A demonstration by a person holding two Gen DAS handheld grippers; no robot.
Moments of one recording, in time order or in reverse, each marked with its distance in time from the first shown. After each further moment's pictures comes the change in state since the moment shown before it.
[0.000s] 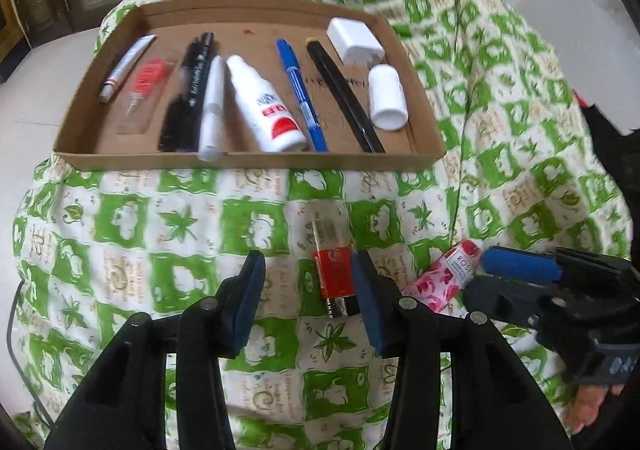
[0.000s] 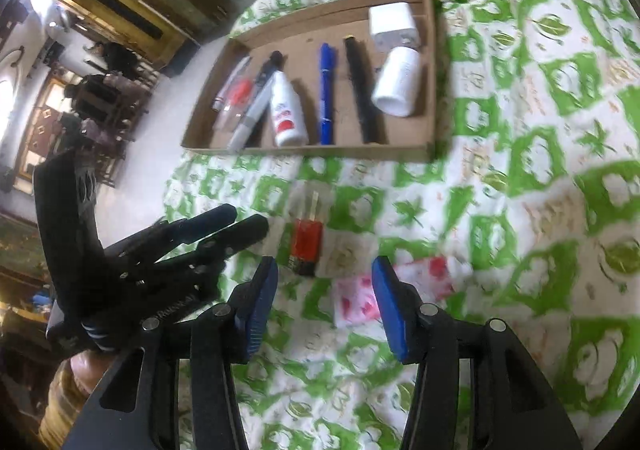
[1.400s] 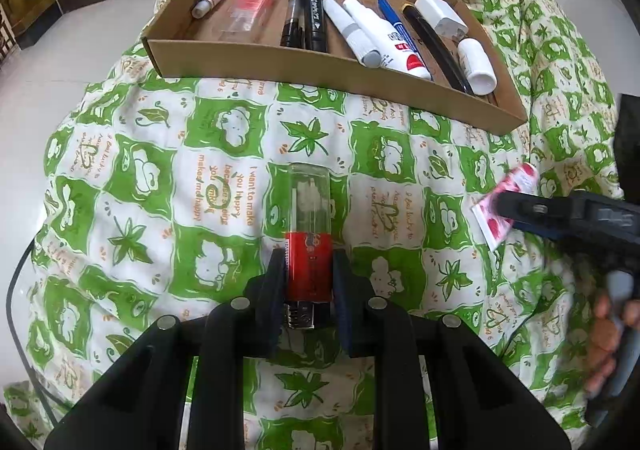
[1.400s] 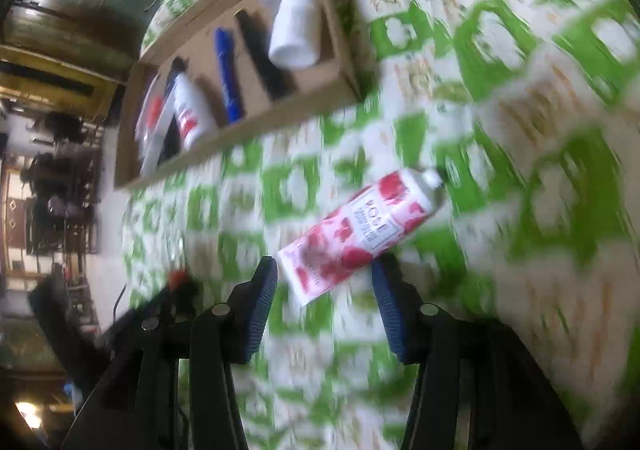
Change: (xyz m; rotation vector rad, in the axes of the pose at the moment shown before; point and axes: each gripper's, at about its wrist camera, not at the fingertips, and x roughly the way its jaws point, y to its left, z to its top) left arm 0.026 0.056 -0.029 -0.117 0.044 0.059; right arm 0.055 -0.024 -0.007 0.287 0.016 -0.082
